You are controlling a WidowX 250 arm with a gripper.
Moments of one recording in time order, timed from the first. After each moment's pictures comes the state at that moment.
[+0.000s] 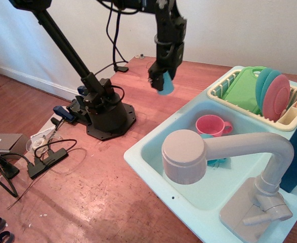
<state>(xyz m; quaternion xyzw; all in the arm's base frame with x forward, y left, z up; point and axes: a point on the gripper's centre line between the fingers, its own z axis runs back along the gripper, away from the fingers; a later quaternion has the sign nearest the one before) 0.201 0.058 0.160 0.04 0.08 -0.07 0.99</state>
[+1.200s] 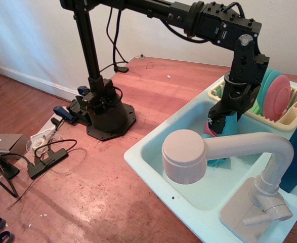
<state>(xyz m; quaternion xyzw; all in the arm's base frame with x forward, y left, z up) 0.340 0.023 0.113 -0.01 0.03 -0.21 0.98</state>
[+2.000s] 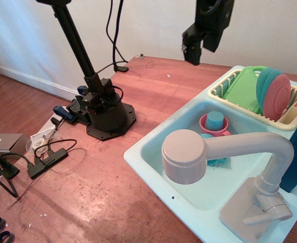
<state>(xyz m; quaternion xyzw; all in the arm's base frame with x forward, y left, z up) 0.275 0.058 0.222 0.06 0.06 -0.16 0.98</state>
